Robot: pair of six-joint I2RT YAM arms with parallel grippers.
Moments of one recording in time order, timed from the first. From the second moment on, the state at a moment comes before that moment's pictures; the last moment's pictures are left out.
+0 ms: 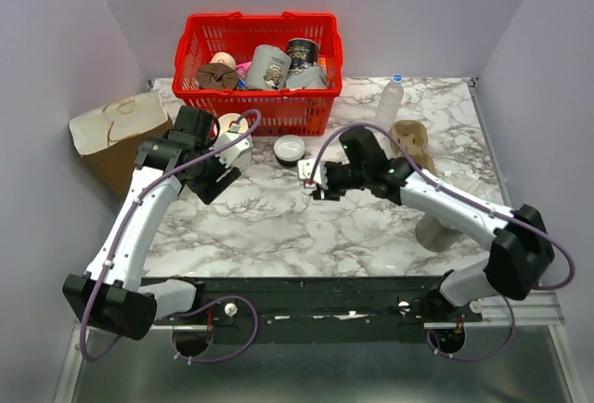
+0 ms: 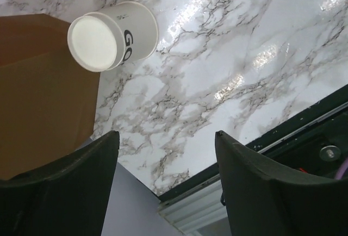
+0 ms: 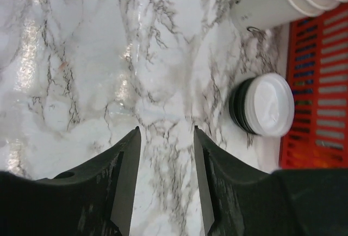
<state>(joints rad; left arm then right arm) -0.26 1.20 1.36 -1.24 0.03 0.58 0.77 1.51 1.10 -0.31 -0.51 -0.93</state>
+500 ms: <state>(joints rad) -0.25 1.52 1.36 -1.04 0.05 0.65 0.61 1.26 1.09 -0.37 -0.49 -0.70</state>
